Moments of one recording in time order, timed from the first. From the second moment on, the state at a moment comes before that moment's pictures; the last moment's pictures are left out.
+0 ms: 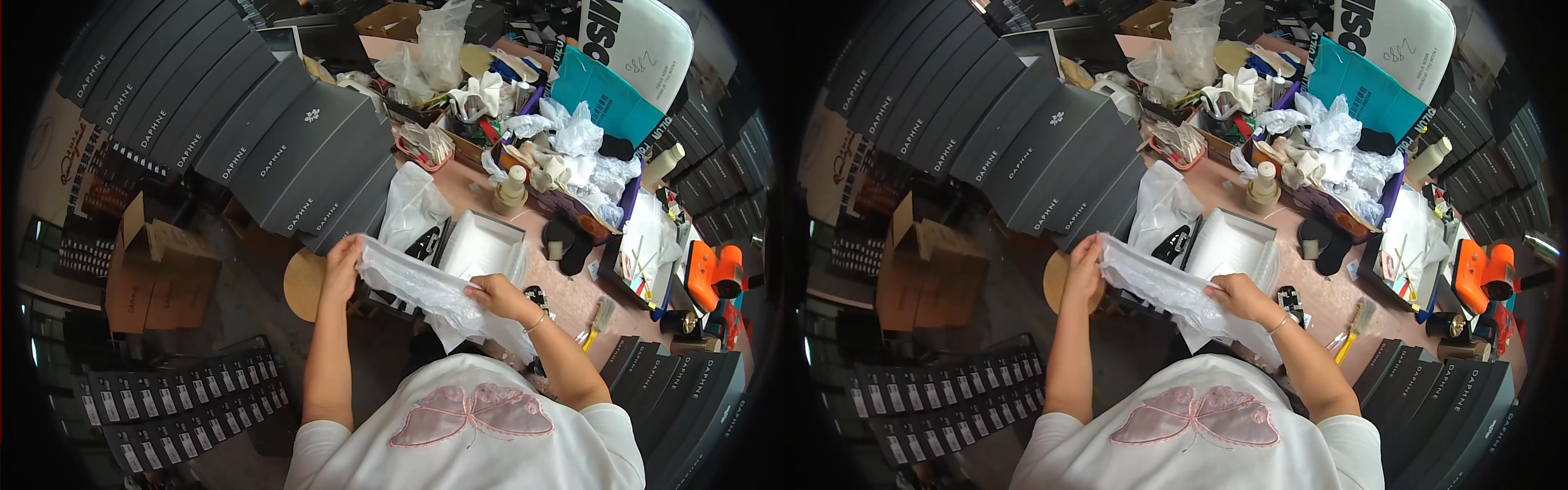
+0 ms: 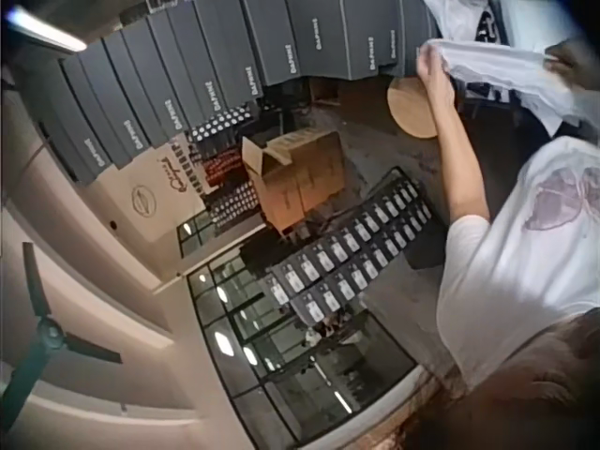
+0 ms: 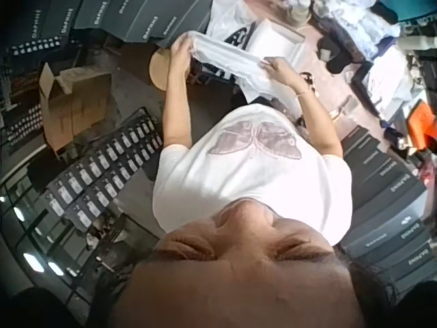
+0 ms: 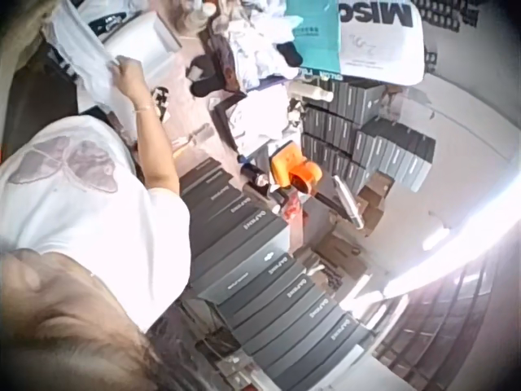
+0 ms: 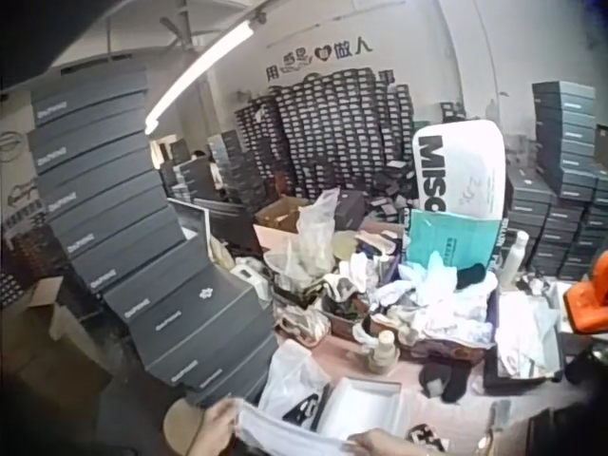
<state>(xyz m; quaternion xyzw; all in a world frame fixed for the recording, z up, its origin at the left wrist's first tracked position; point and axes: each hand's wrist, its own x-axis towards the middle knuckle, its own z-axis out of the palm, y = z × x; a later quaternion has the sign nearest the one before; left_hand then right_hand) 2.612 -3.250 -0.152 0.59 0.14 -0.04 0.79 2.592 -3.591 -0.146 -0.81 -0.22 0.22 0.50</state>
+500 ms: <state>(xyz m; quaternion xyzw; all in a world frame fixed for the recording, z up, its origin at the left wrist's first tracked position) 2.611 -3.318 -0.179 0.52 0.19 -0.01 0.83 2.568 -3.638 -0.146 -0.80 -0.10 0.29 0.52</state>
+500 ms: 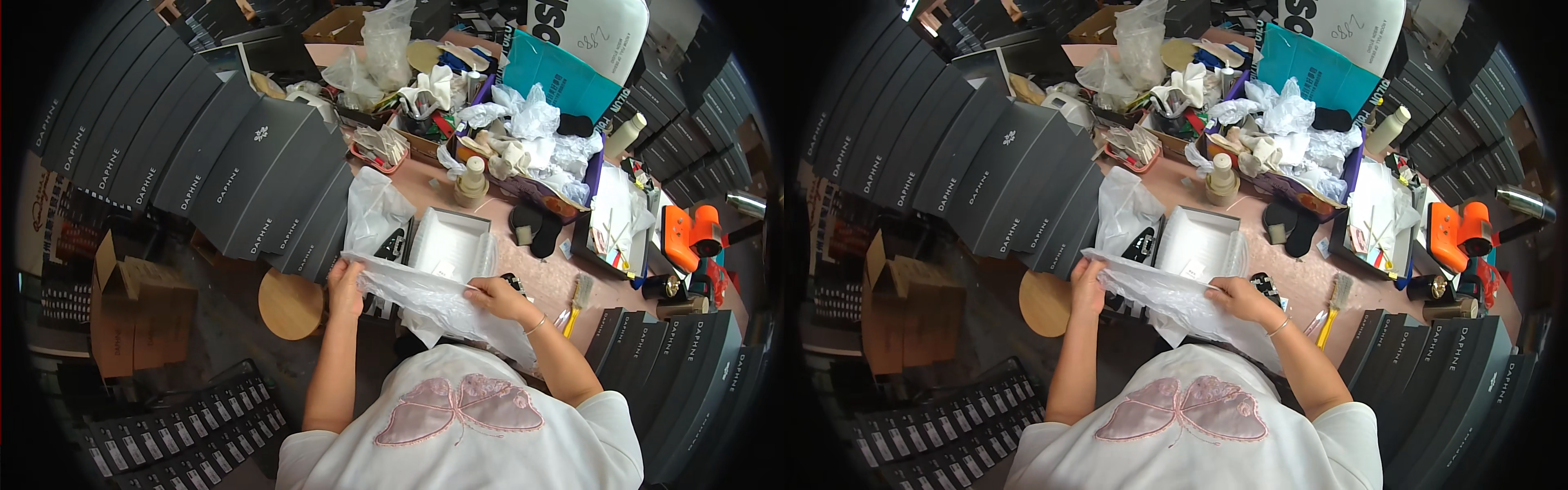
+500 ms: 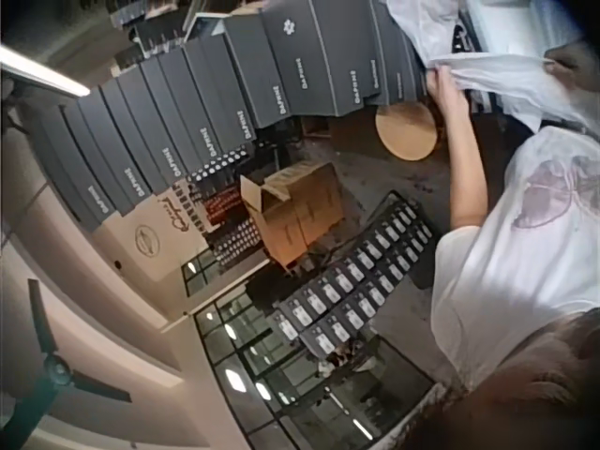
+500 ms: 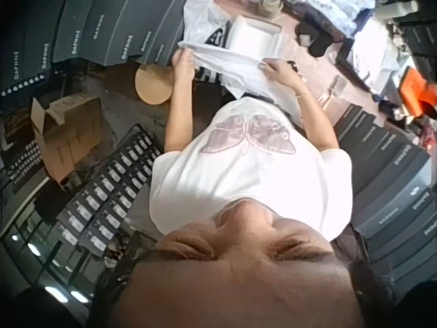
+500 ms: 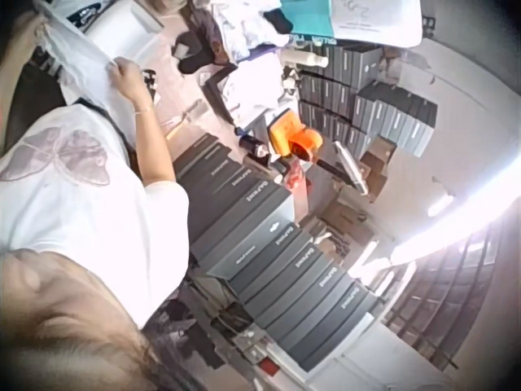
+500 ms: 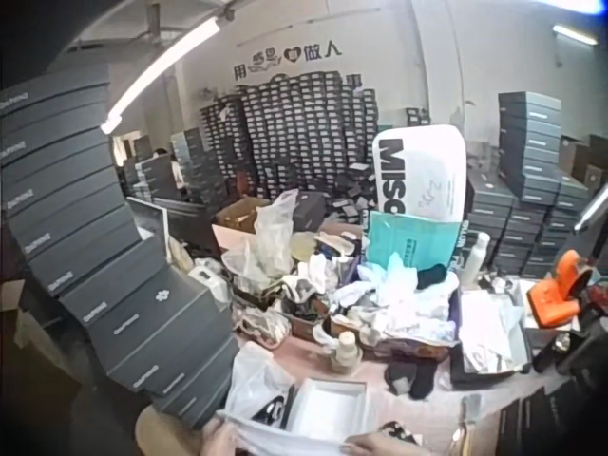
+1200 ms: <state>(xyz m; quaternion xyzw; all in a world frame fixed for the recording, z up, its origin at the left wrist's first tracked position) 2.625 -3.319 -0.176 0.53 0.15 -0.02 0.84 2.578 -3.627 -0.128 -0.88 -0.19 -0.02 0.43</state>
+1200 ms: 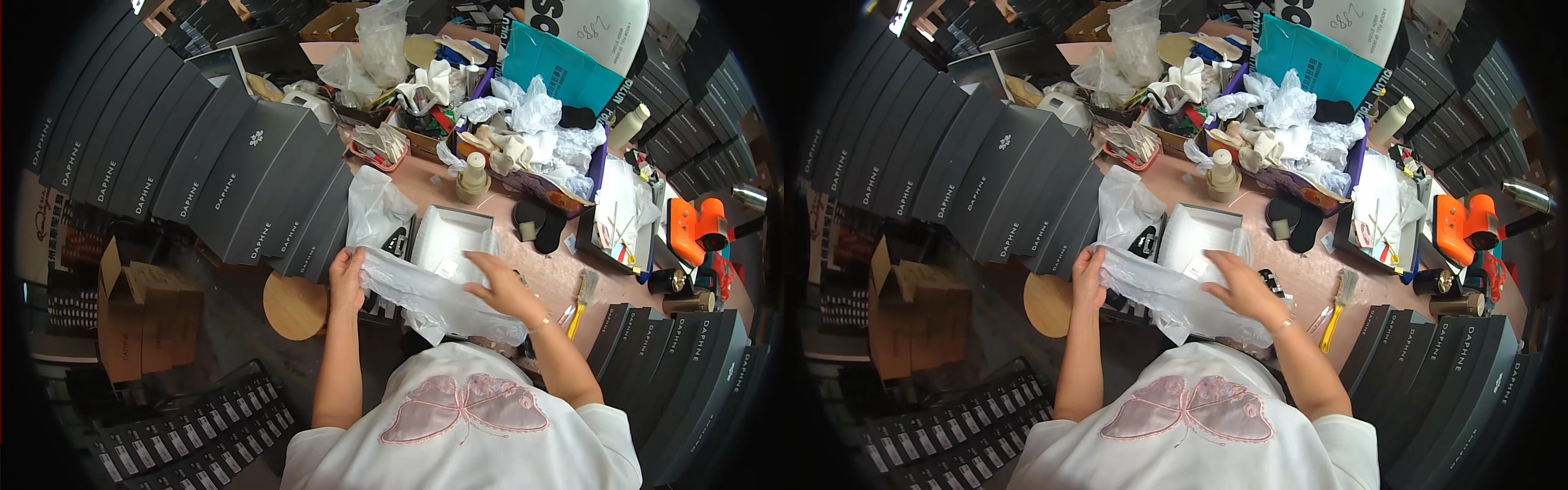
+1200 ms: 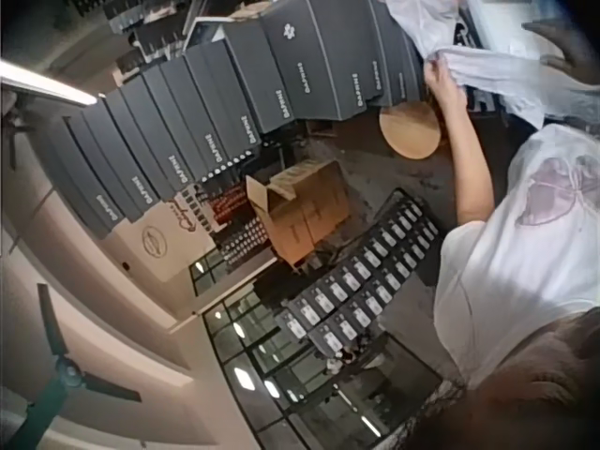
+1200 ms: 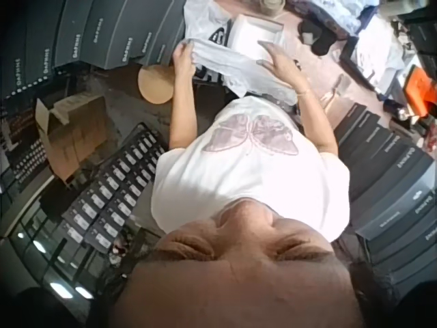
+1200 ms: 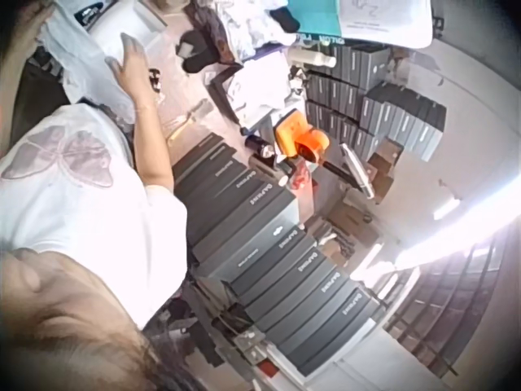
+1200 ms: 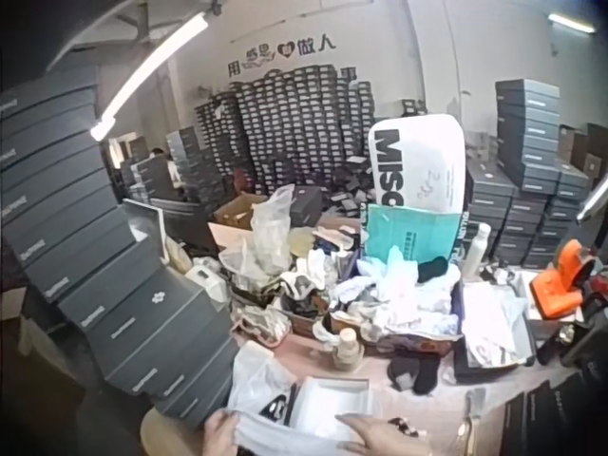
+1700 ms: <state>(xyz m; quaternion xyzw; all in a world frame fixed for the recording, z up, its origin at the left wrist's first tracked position) 2.615 -3.280 -0.221 0.87 0.07 -0.08 0.47 2.586 -3.660 -0.169 -0.88 -0.09 0.20 0.43</state>
